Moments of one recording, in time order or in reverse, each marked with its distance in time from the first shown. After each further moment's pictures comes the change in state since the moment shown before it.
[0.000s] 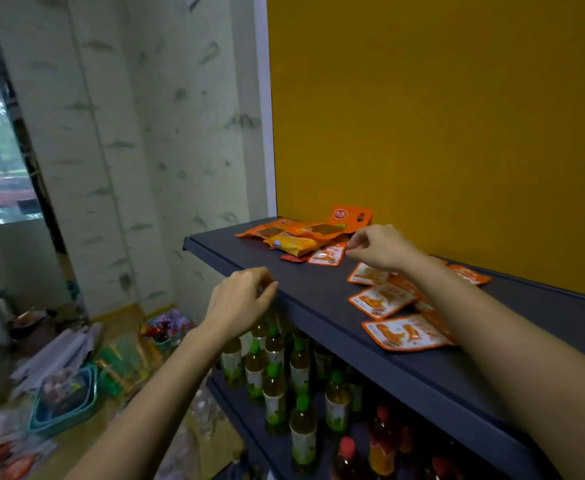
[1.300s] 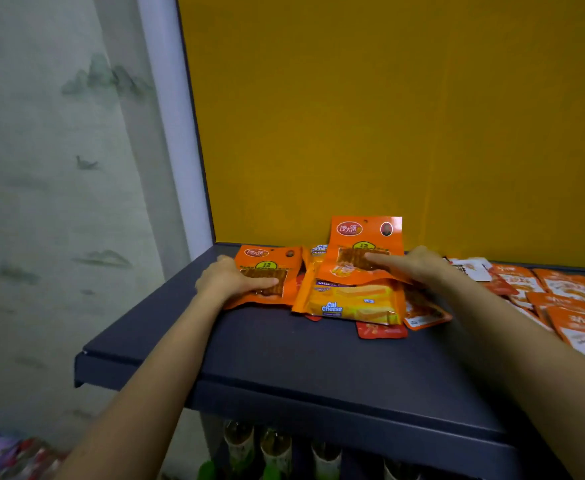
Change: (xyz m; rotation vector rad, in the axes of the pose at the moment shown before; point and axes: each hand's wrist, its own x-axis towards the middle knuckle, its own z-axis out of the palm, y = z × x) left_hand 0.359 -0.212 0.161 -0.206 -0.596 -0.073; right_hand 0.199 -0.030 0.110 0.340 0.277 0.996
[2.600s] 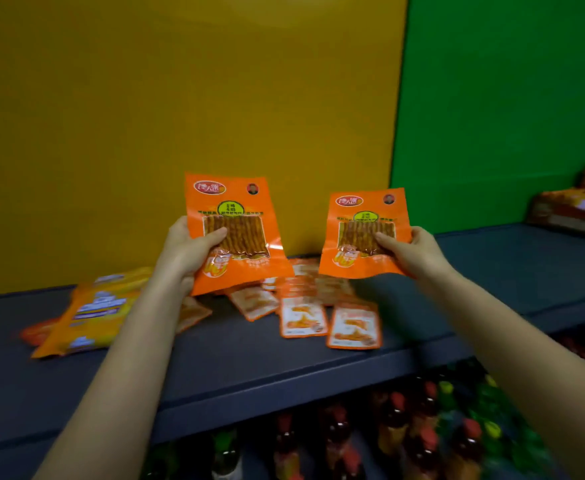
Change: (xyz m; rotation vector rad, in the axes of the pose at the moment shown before) left_hand -0.177 0.239 0.042 -1.163 -0.257 0.508; right_hand -0.109 0.199 -0.241 0.520 0.610 -0.057
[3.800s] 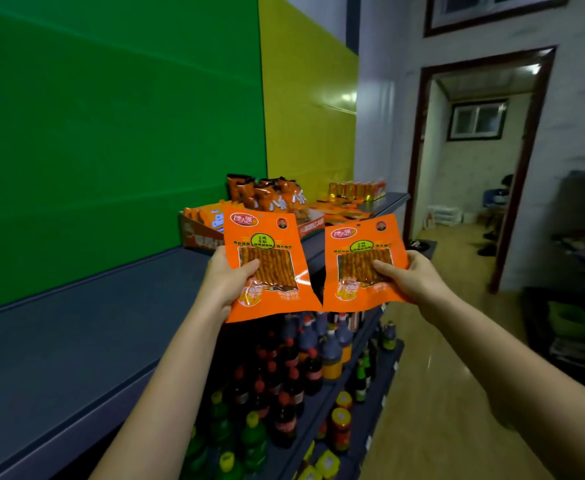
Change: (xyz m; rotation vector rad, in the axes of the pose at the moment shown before) left_hand -0.157 -0.028 0.754 -0.107 -0.782 -0.082; right_hand 0.082 0.149 -0.663 -0.206 0.614 0.182
